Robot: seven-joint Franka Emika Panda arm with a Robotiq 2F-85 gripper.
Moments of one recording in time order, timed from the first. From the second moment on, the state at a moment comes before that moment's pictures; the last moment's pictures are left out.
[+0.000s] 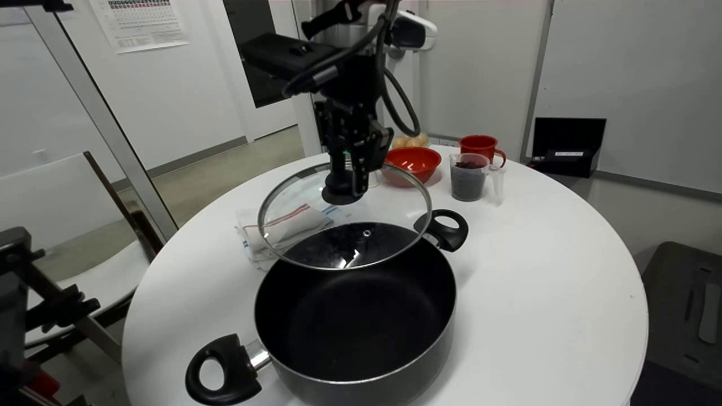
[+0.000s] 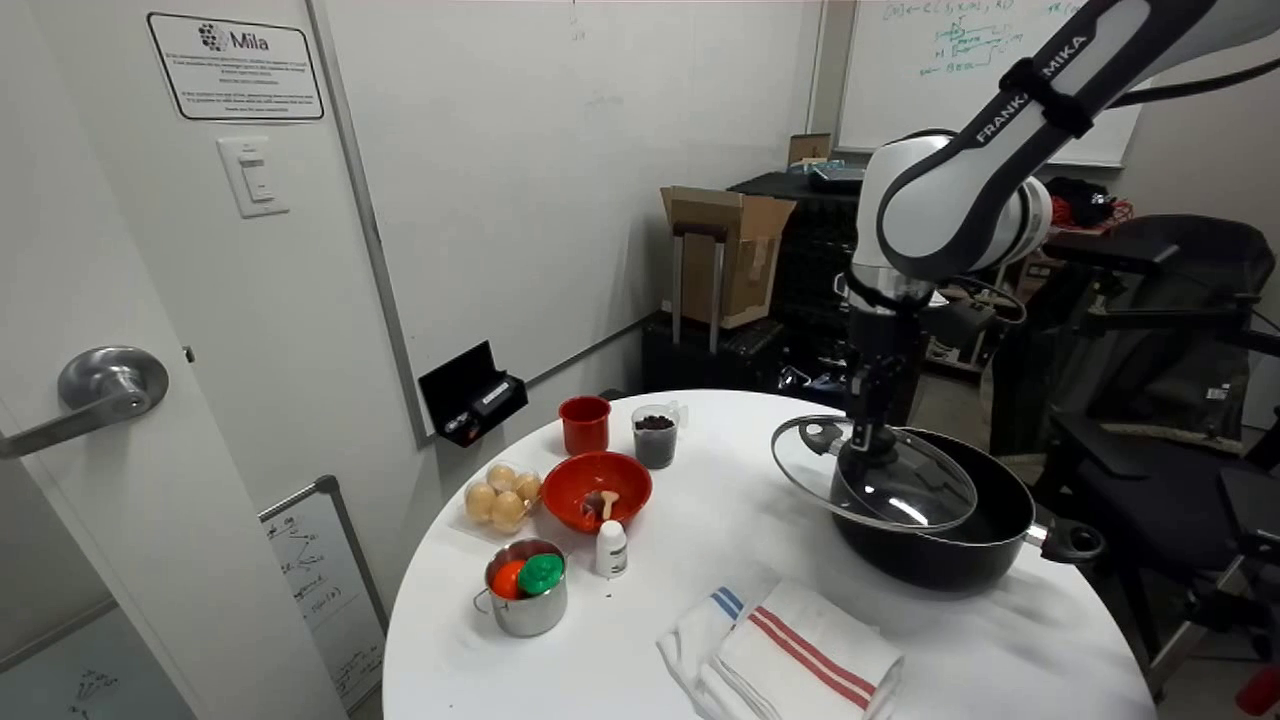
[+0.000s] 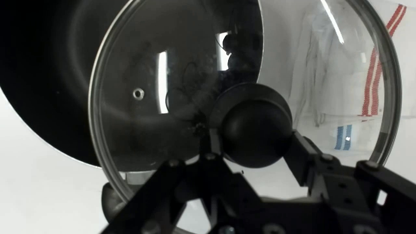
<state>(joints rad) -0.23 0.58 0.02 -2.03 0.15 2.49 -0.22</state>
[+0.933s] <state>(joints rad) -0.23 0.58 -0.09 -2.07 0.17 2.50 0.03</state>
